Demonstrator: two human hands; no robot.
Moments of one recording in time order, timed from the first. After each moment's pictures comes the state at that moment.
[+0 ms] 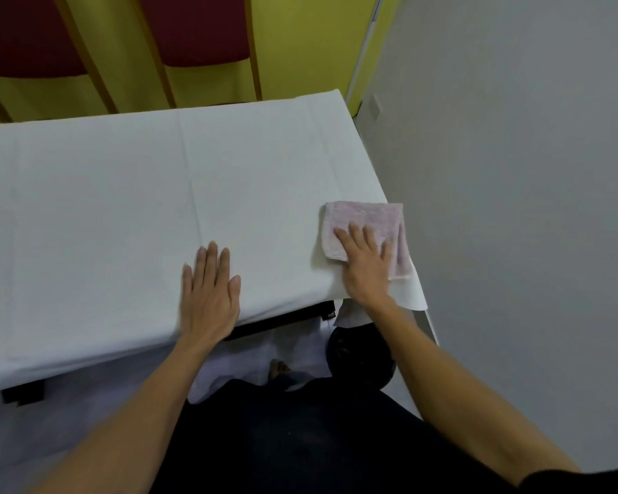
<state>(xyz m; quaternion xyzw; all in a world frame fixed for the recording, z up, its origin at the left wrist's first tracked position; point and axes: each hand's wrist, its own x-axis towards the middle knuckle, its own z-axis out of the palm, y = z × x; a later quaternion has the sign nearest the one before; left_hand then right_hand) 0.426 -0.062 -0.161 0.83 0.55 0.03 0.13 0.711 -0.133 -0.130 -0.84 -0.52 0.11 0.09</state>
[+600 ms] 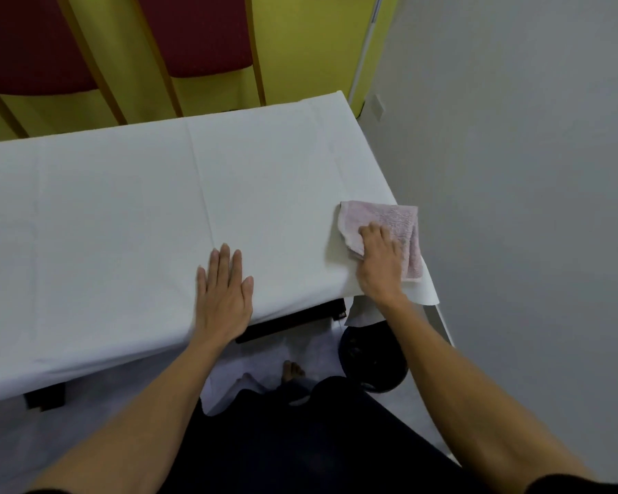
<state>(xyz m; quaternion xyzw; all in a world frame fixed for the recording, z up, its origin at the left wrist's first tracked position) 0.425 -0.060 -0.159 0.83 0.54 0.00 0.15 0.712 -0.134 -0.134 -0.87 -0.47 0.11 0.14</state>
